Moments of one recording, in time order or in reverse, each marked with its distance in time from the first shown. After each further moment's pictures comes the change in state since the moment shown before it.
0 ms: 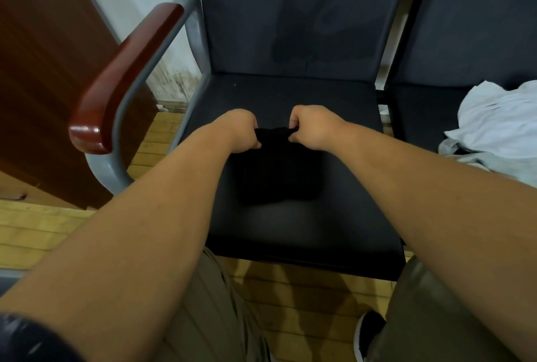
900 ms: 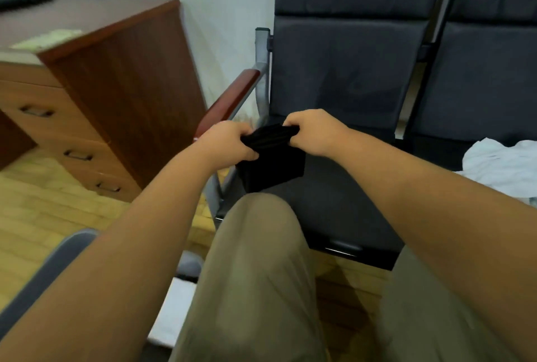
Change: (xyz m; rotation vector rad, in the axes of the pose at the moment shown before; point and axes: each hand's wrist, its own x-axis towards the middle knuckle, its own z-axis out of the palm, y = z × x) left_hand -0.234 -0.072 -0.078 -0.207 0.333 0.024; right_hand -0.136 -0.159 -0.057 -0.032 0.166 -0.334
